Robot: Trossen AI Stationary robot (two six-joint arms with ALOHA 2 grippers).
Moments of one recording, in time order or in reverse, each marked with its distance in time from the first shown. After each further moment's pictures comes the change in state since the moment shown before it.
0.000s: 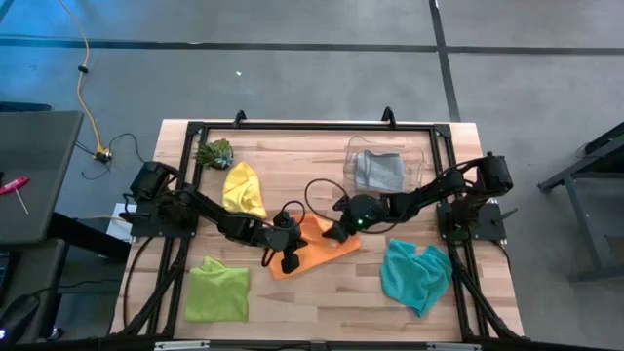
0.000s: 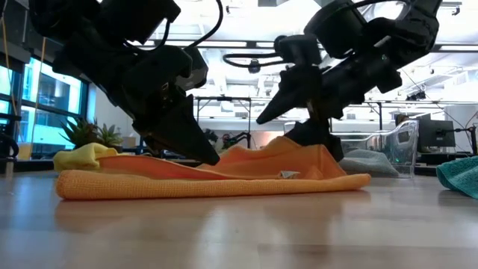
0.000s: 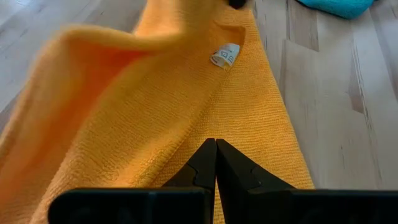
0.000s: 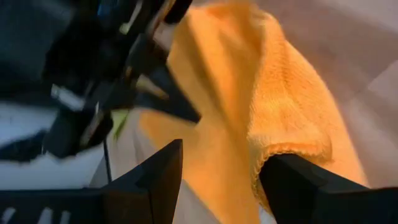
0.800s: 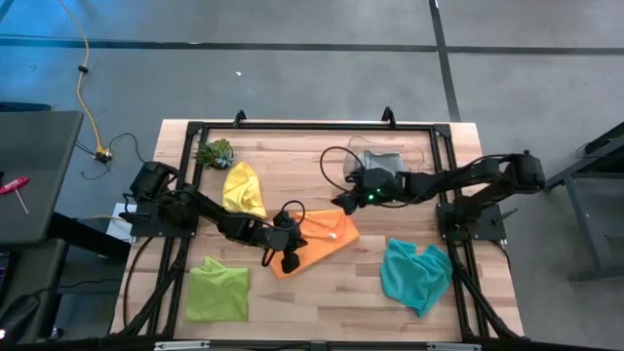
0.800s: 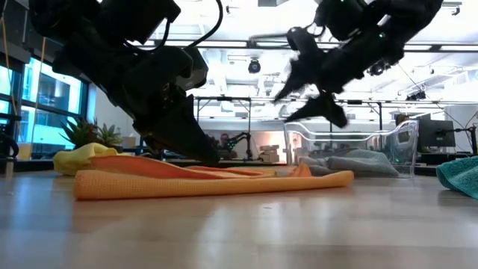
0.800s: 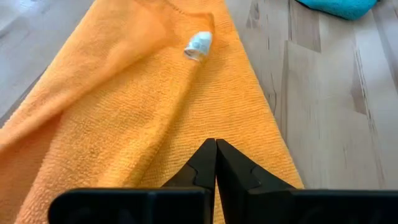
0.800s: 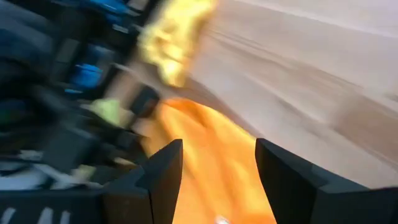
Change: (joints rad) left arm 0.000 0.000 0.000 0.000 -0.008 0.000; right arm -0.157 -0.287 0.001 -0.327 0.161 -0.112
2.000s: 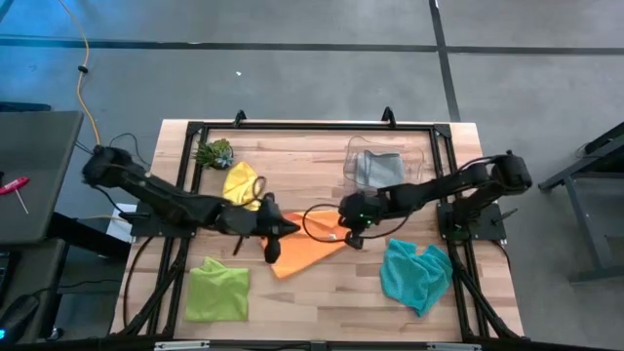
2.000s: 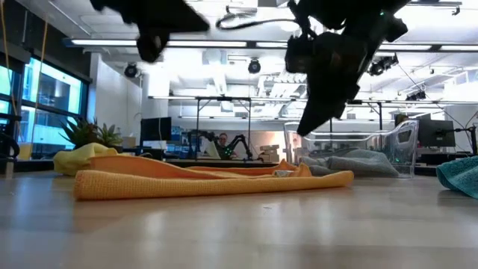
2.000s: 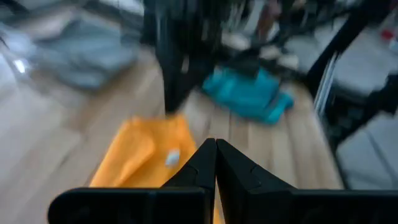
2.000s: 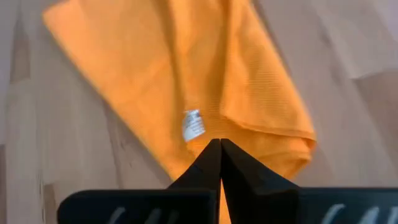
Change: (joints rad) left arm -0.051 -0.473 0.001 -0.166 -0.113 0.070; right arm 0.174 0.140 0.222 -0.449 0.001 -0.521
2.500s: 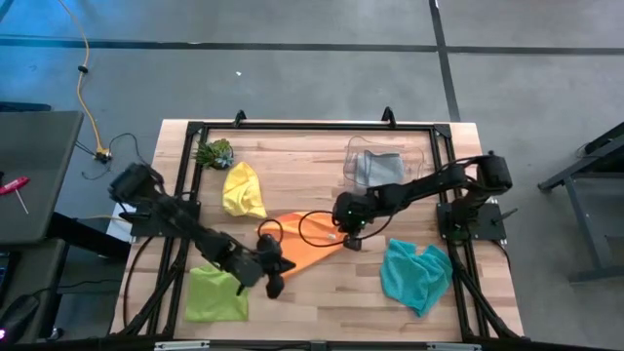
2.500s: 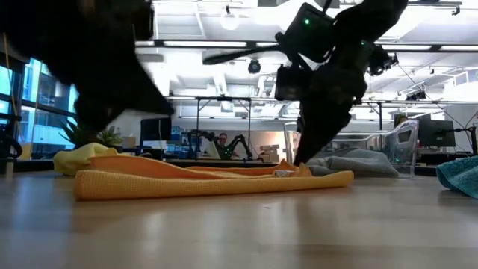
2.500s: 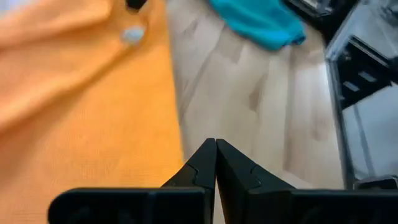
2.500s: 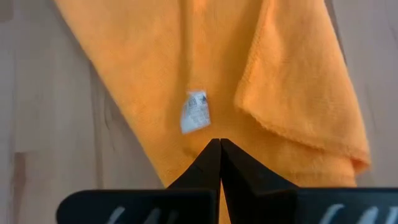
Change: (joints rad) left arm -0.245 0.370 -0.011 0.116 -0.150 -0.446; right arm -0.050 0.151 0.008 0.068 -0.162 -0.158
